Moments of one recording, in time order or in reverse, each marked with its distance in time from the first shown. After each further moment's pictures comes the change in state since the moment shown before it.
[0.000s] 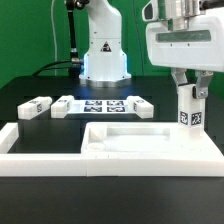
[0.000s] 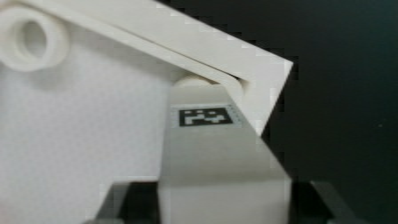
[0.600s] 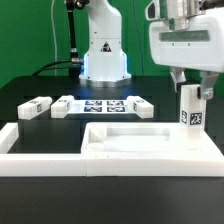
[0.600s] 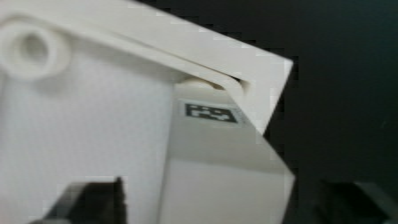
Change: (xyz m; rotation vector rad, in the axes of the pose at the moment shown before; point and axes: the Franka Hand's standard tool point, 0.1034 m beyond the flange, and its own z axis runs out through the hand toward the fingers) arm -0.004 0.000 -0.004 -0.017 0.004 -0.098
